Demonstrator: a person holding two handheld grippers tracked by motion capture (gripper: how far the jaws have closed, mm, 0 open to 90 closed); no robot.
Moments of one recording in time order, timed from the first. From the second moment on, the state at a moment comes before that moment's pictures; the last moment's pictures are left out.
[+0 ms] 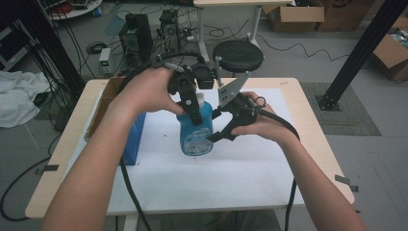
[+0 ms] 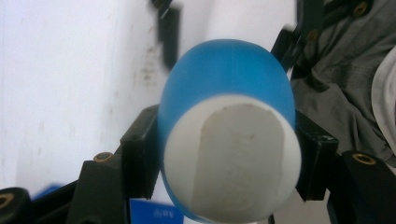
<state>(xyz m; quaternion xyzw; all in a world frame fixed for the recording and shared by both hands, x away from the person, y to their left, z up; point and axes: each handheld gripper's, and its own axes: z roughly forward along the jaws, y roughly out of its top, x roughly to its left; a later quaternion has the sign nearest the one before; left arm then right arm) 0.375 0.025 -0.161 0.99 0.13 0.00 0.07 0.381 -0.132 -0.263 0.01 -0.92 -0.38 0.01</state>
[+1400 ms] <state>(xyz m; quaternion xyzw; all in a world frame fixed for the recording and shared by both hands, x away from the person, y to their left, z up) 0.422 0.234 -0.108 0.72 0.69 0.08 0.03 0.420 -0.291 -0.273 -0.18 -0.97 -0.14 -0.07</state>
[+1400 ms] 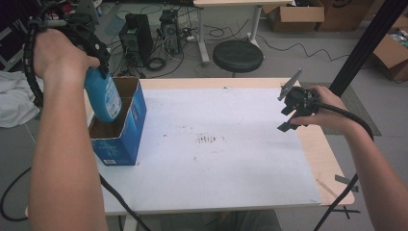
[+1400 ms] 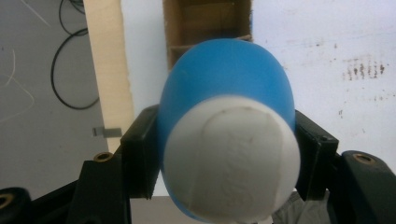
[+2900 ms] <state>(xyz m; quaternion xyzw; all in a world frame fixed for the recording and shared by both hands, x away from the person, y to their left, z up) 0.435 0.247 -0.255 0.71 0.70 0.01 -0.01 0.415 -0.297 -0.281 -0.19 -0.97 -0.13 -0.06</state>
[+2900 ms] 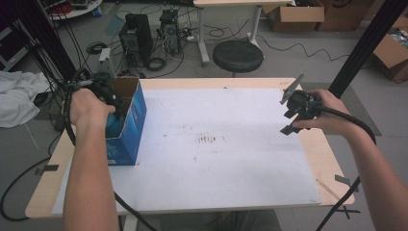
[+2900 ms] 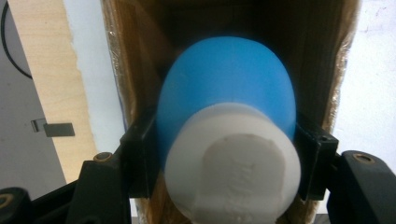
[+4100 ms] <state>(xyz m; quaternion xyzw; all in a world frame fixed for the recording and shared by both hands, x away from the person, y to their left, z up) 0.435 0.243 -0.272 0.71 0.70 0.01 -0.02 0.415 -0.296 -0.290 -0.19 -0.97 -0.13 -0.06</state>
